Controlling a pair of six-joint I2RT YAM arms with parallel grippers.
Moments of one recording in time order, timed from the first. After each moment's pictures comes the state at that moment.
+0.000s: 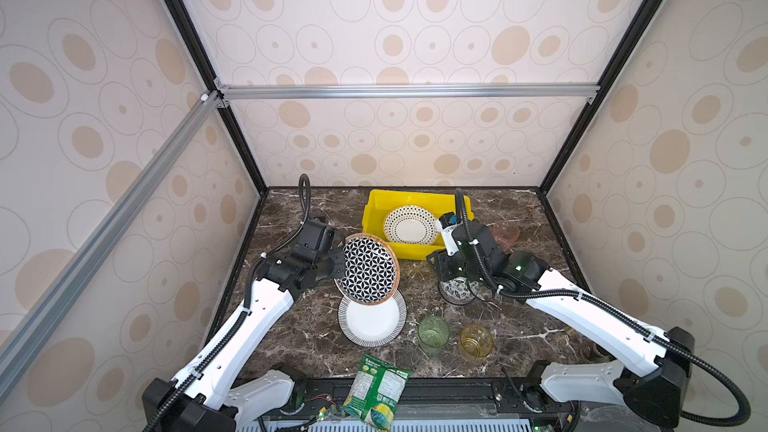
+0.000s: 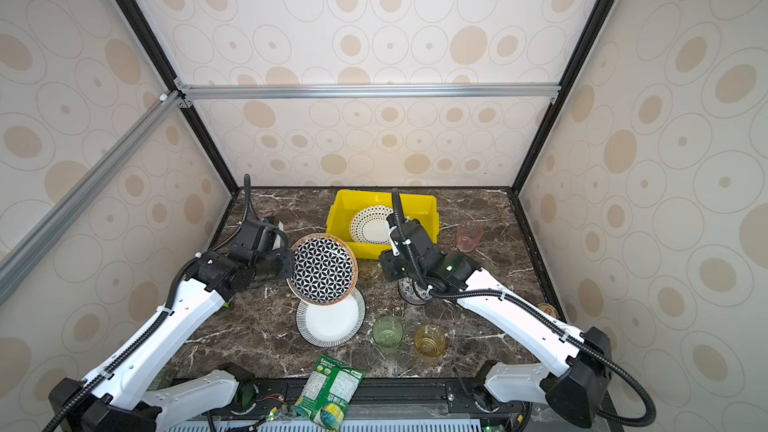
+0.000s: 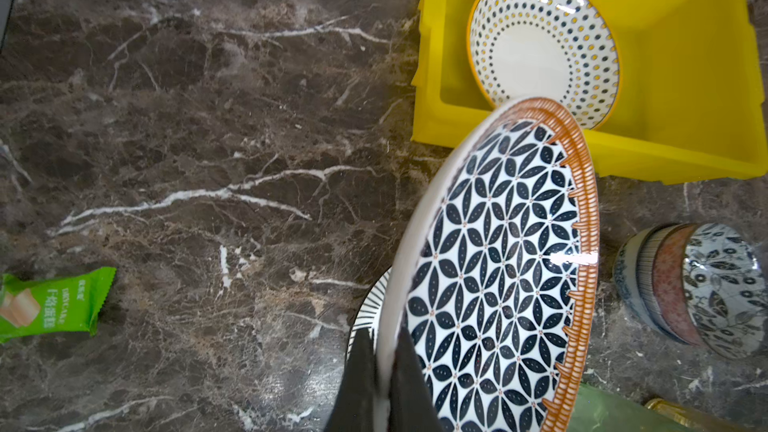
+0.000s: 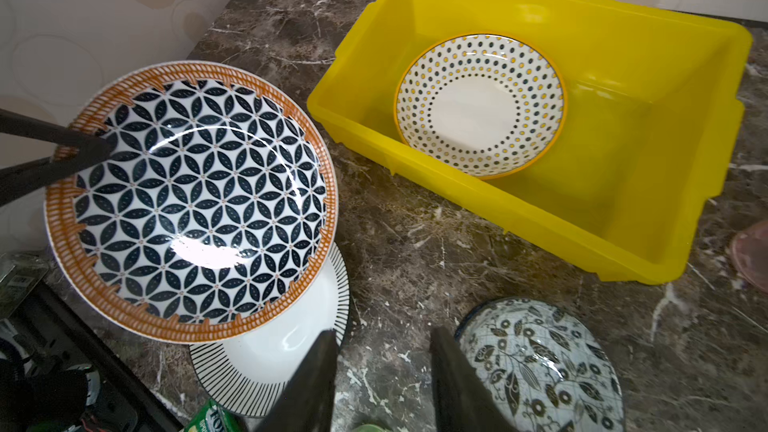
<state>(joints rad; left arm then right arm) -0.42 1.13 1.12 -0.88 -0.12 -0.44 0.78 1.23 1.16 -0.64 0.12 0.37</state>
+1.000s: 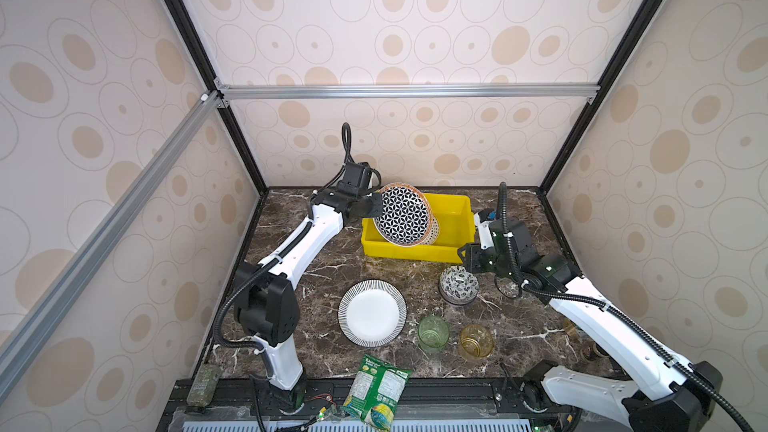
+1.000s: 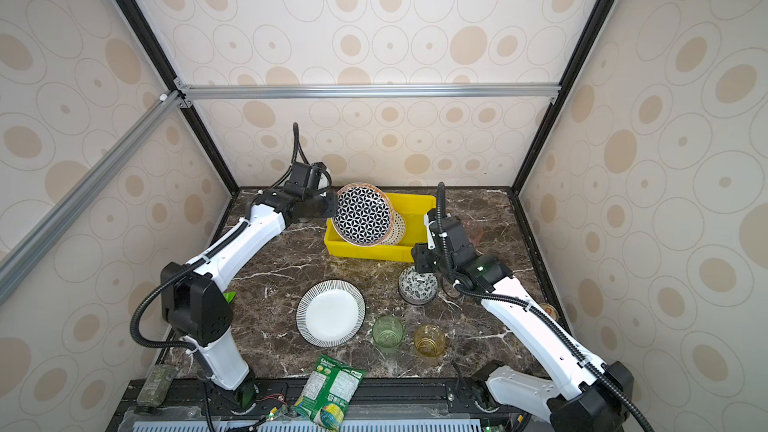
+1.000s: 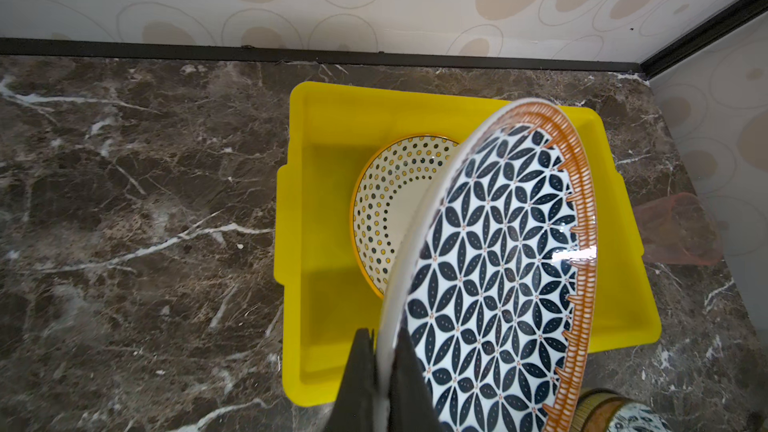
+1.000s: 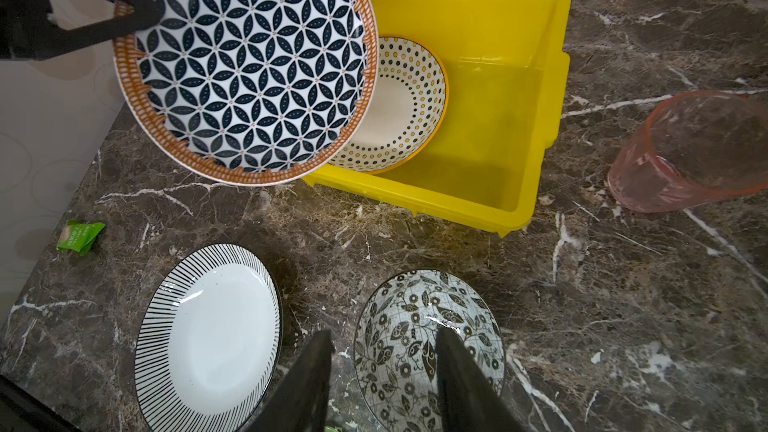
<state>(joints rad) -0.41 1.81 1.70 -0.65 0.01 -0.35 0.53 1.12 1.07 -0.66 0.05 0.39</state>
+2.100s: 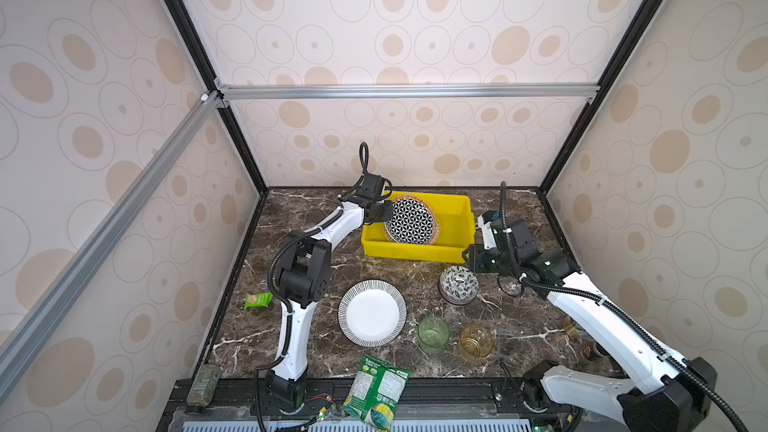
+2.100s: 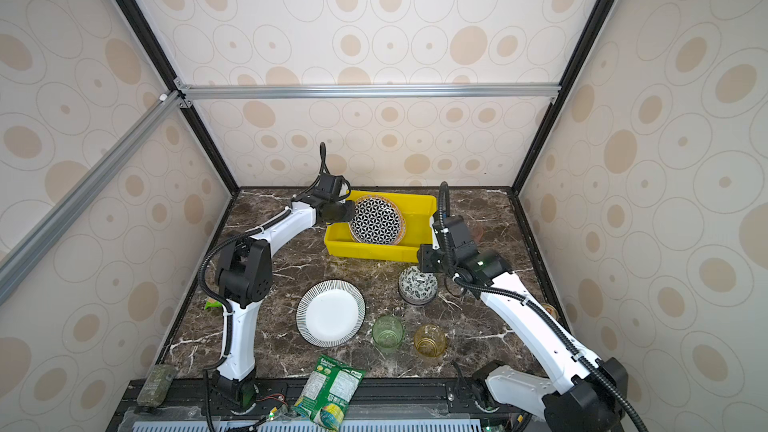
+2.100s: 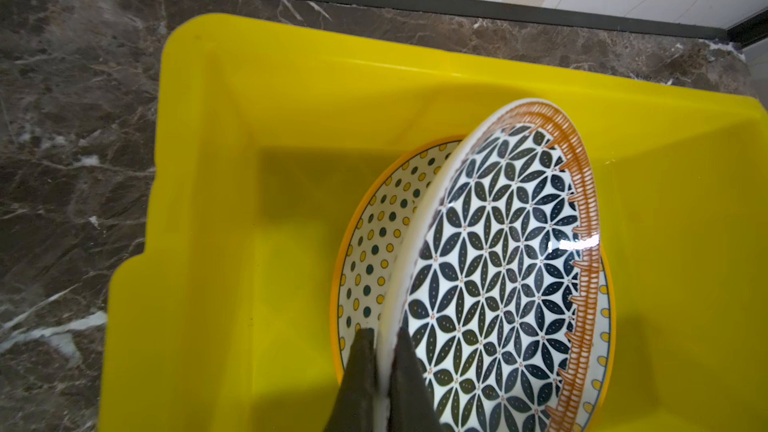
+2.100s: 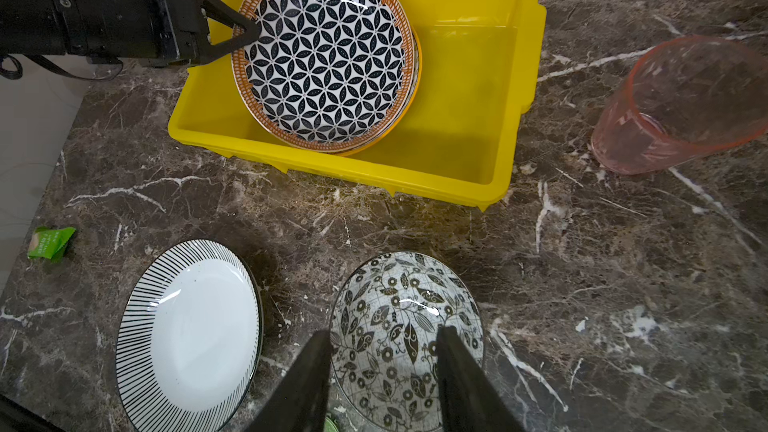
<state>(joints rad) -0.39 2.17 1.82 -0.49 0.09 -0.37 0.48 1.15 1.07 -0.72 0.03 0.40</state>
